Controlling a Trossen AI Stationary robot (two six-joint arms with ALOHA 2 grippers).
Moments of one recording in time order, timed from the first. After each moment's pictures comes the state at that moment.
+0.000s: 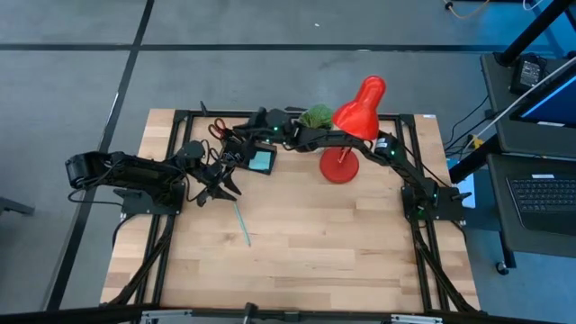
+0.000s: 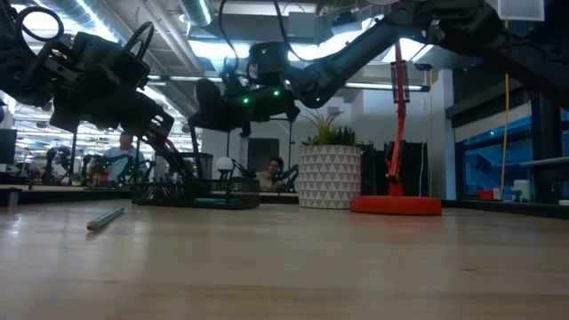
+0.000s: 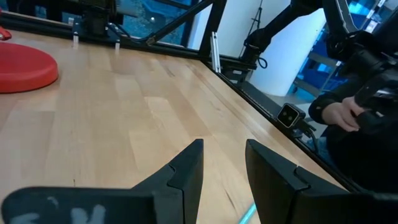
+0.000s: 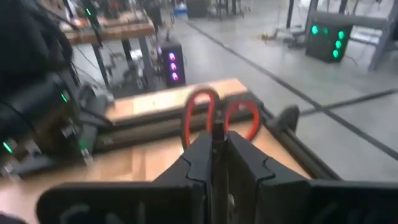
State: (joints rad) left arm 0.52 1.14 0.05 0.85 1.02 -0.09; right arm -0.32 2.39 1.82 0.44 -0.08 0.08
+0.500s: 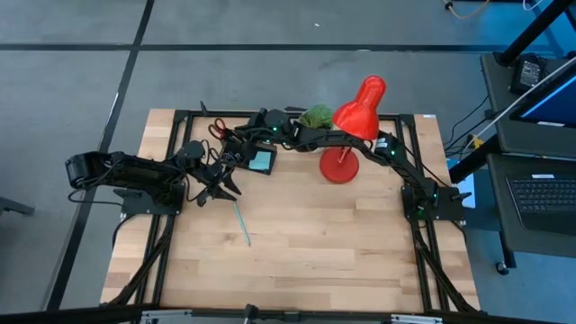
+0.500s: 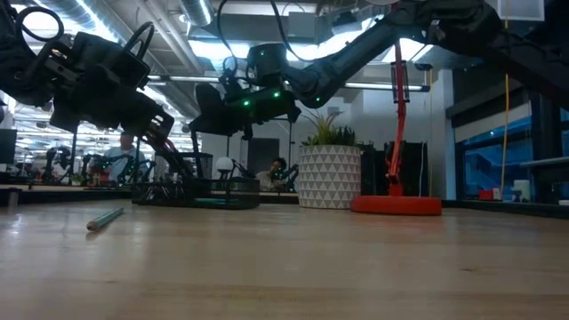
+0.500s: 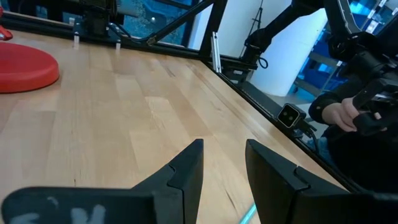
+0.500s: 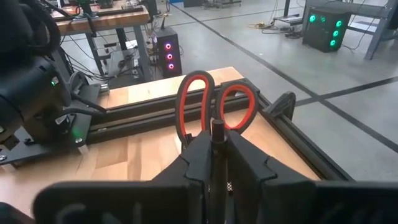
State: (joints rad) left arm 0.52 1.14 0.05 0.85 1.02 -0.09; right arm -0.32 2.39 1.82 0.38 -0.06 0.07
